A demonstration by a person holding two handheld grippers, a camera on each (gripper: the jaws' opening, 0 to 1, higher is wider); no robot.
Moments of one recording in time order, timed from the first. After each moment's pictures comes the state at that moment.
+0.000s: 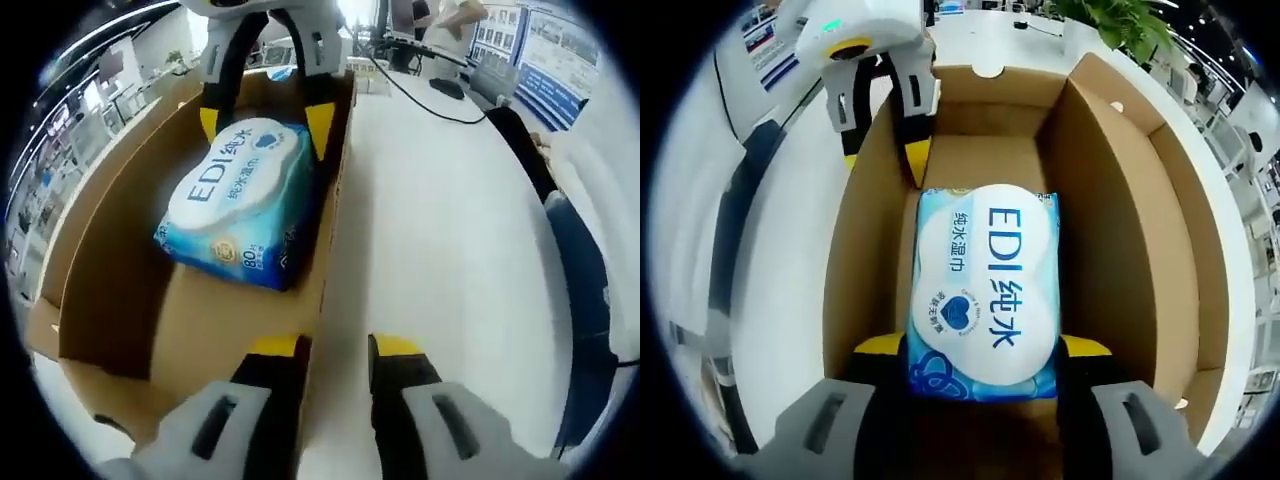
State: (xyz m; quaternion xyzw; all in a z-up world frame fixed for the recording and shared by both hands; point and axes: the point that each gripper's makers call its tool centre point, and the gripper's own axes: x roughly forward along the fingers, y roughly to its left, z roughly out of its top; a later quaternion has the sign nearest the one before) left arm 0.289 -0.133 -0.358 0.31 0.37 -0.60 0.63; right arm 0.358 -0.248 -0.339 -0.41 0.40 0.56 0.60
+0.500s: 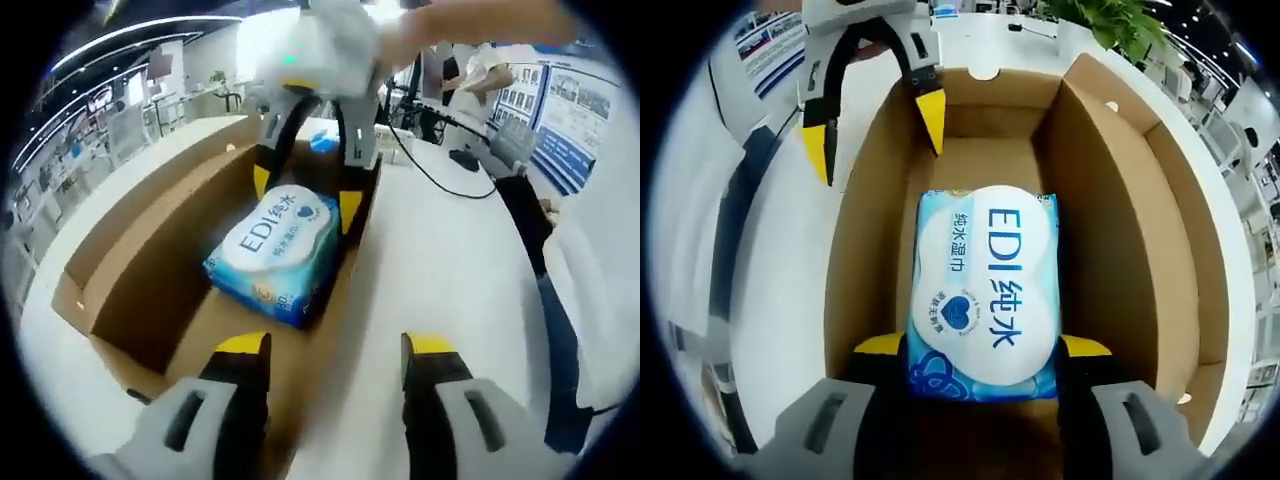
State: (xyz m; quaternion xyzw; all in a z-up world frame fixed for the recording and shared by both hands) left arm 0.294 -0.141 -0.299 0.21 0.32 -0.59 0.71; right arm 0.357 -0.249 -0.340 -0.41 0.40 0.55 0.61
